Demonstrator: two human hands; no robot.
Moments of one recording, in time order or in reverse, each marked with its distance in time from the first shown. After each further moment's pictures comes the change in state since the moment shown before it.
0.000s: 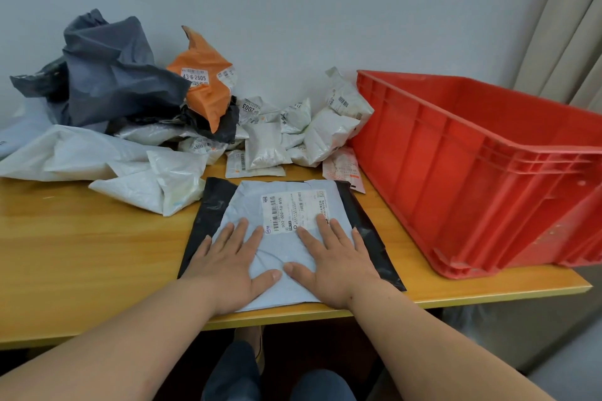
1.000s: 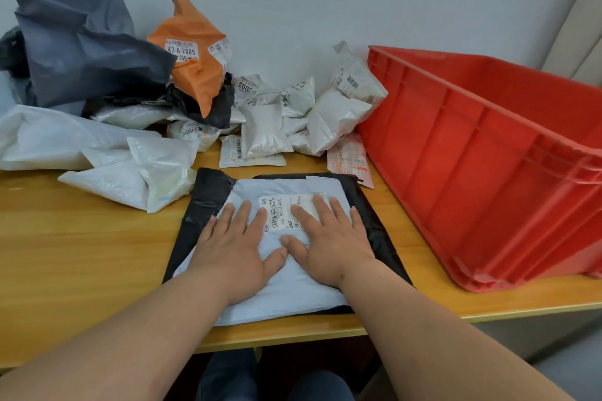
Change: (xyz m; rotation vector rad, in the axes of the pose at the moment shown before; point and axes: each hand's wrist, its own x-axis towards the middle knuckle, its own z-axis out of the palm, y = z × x) left_hand 0.044 0.007 -0.001 0.012 0.123 -0.058; right_hand 0.052 0.001 -0.008 0.011 0.051 0.013
